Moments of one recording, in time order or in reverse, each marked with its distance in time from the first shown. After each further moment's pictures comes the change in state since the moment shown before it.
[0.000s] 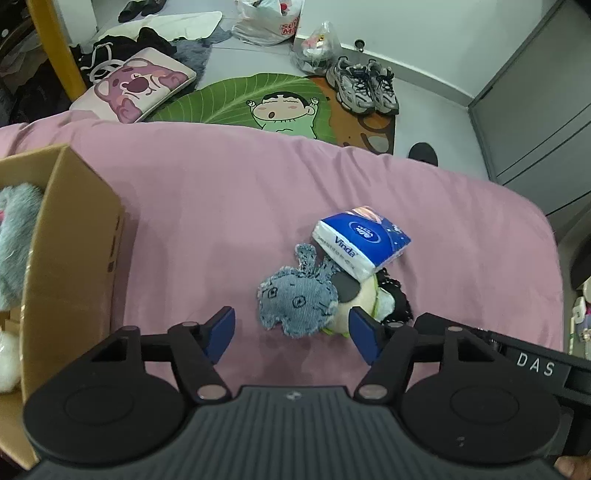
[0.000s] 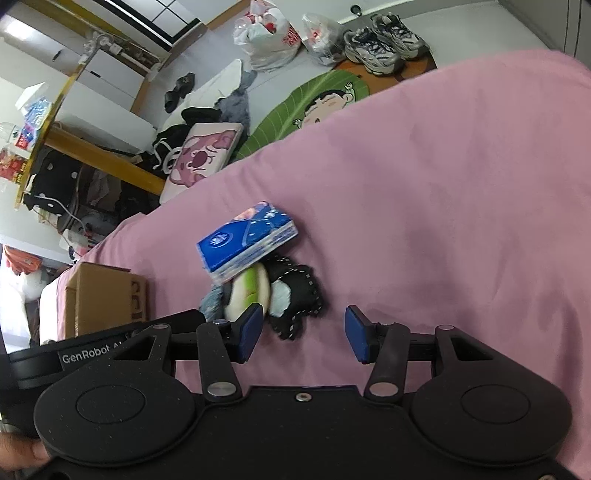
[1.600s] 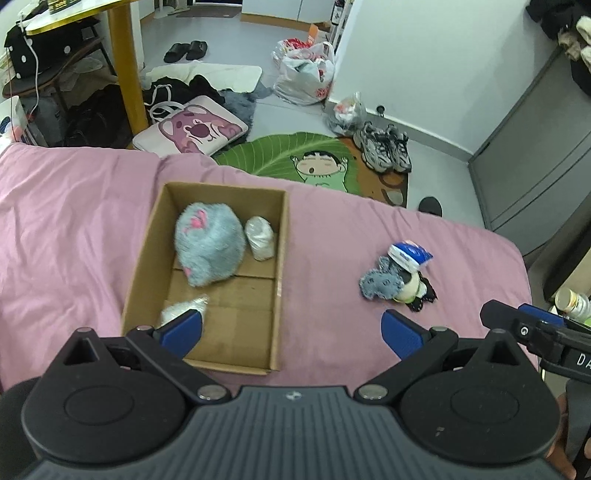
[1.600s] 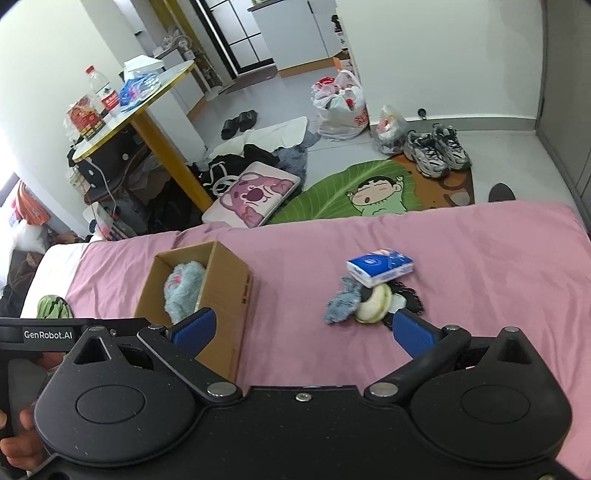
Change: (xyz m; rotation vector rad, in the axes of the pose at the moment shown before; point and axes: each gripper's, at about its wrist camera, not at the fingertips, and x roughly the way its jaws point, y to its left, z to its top) left arm -0.173 0.120 -0.049 -0.046 -0.161 -0.005; right arm -0.109 0.154 -0.075 -0.308 -0.237 -0.063
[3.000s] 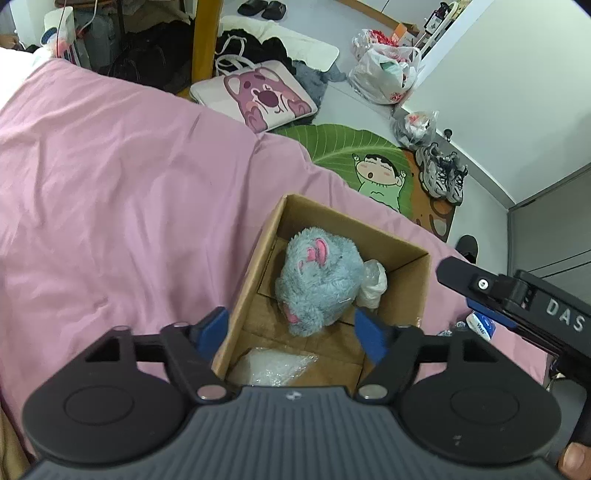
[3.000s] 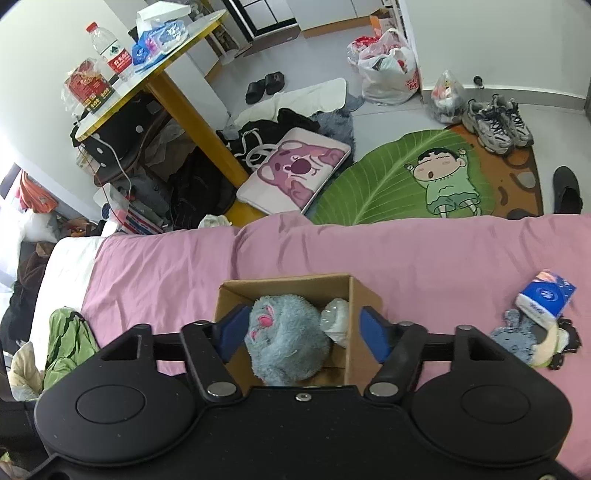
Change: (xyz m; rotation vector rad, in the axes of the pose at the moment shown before) left arm 0.050 0.142 0.056 -0.280 0.083 -0.002; right arm 0.128 0.144 0.055 0.020 0.132 0.045
